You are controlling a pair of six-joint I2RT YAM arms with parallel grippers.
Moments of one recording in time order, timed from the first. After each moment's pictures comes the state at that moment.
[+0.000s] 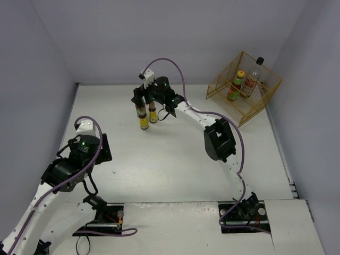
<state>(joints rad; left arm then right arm) -0.52 0.70 1.01 -1.09 -0.53 -0.49 0.66 2.37 2.05 0.08 -0.32 0.01</state>
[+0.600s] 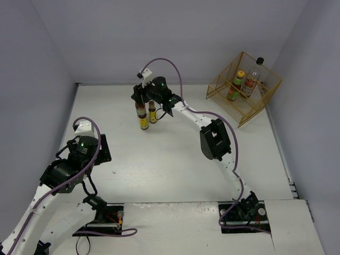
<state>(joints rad) -0.52 0.69 1.01 -1.10 -0.53 -0.51 0.66 2.48 2.19 0.07 -0.29 0.03</state>
